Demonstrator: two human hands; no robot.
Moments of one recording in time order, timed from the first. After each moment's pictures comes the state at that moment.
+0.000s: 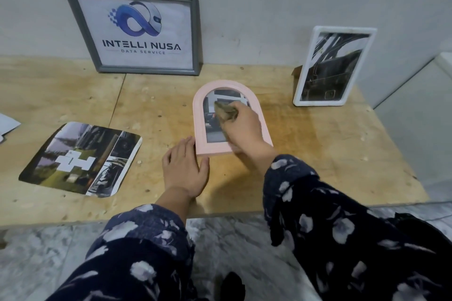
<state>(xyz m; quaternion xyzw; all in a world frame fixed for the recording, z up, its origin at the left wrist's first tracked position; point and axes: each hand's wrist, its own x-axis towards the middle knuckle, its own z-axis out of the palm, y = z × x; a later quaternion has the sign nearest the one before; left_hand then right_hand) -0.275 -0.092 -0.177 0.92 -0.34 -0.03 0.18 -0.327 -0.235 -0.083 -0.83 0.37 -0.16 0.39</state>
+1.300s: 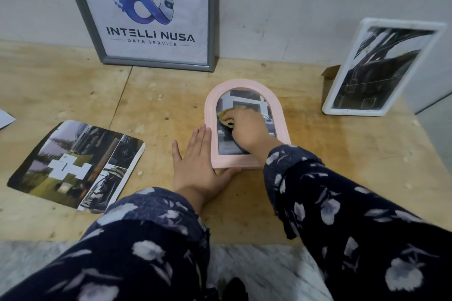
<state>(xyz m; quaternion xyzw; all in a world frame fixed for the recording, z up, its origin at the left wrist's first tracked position) -0.246 -0.124 -0.181 0.92 -0.35 -0.08 0.13 -0.260 -0.281 -0.137 -0.96 0.22 0.01 0.19</state>
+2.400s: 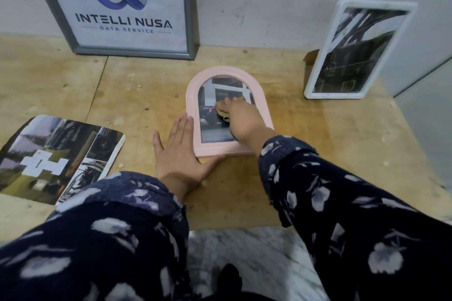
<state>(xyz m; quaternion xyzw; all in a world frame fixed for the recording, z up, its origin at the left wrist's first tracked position) -0.246 -0.123 -0.184 0.92 -0.36 -0.07 0.13 -0.281 -0.302 -0.139 -0.97 0.19 0.12 0.07</state>
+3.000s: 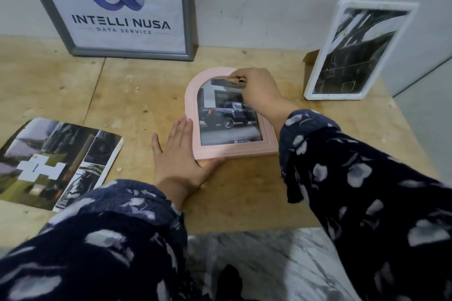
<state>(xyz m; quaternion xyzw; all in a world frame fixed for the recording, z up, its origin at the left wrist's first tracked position) -0.246 -0.123 -0.185 0.92 -0.36 -0.06 0.12 -0.272 -0.339 -0.096 -0.92 0.31 -0.06 0.25</state>
